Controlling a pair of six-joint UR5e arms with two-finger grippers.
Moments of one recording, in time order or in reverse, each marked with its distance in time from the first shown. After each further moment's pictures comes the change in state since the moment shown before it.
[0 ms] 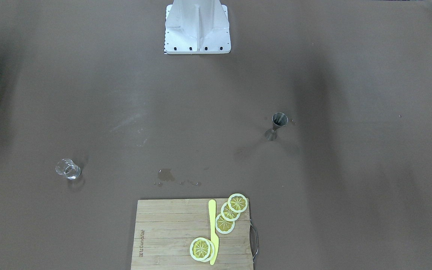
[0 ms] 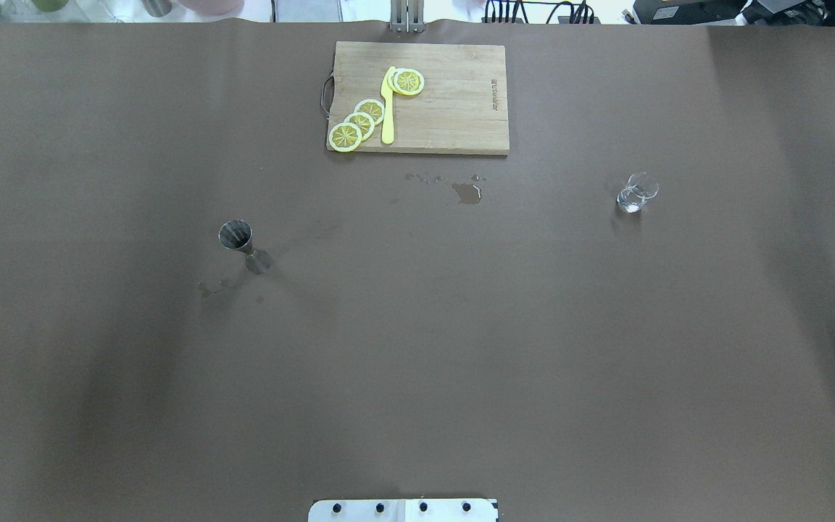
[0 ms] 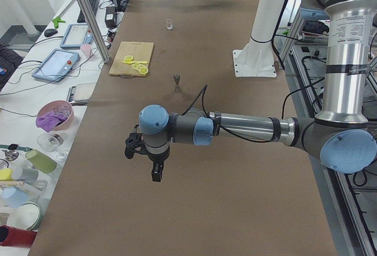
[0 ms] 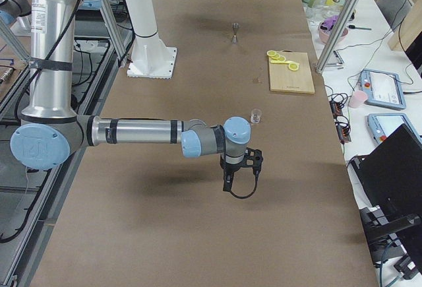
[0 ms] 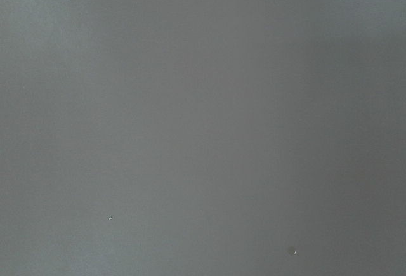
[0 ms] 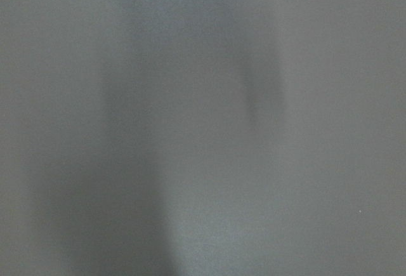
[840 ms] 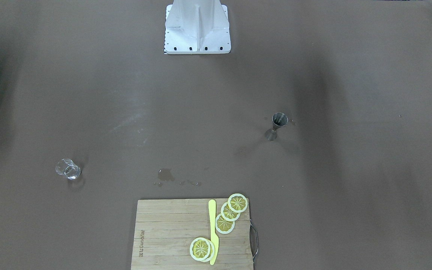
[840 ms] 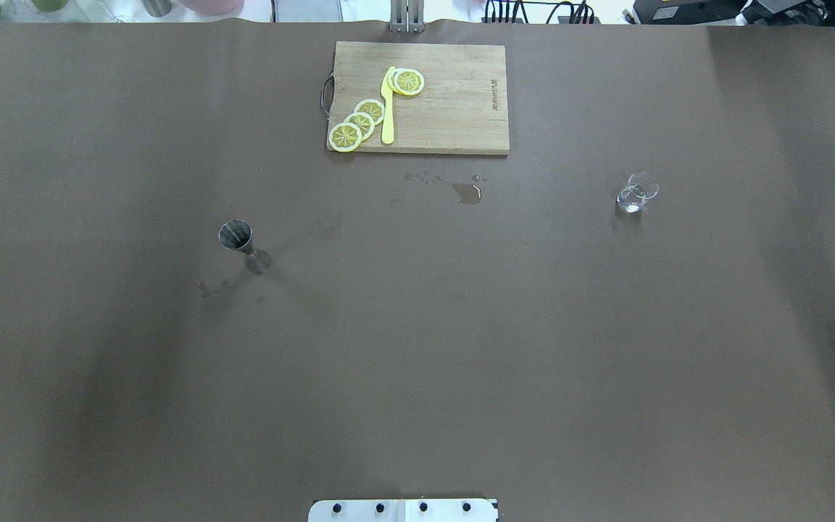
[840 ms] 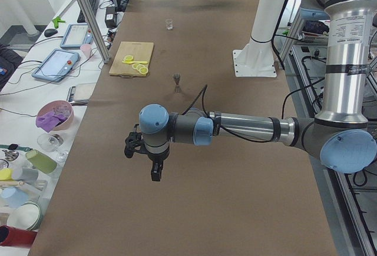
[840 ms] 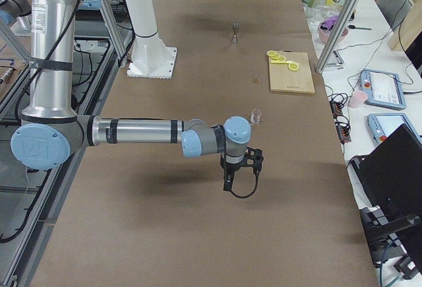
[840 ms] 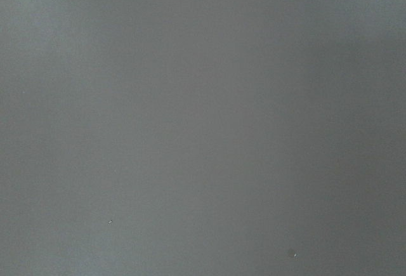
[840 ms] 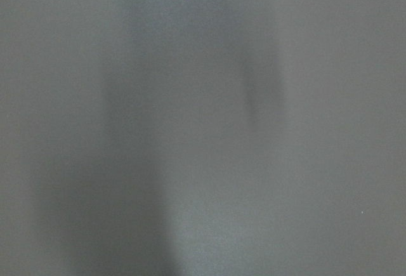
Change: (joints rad) left arm 0.000 0.000 -0.002 -0.012 0.001 0.000; right arm 0.000 0.002 0.000 0.000 0.003 0.000
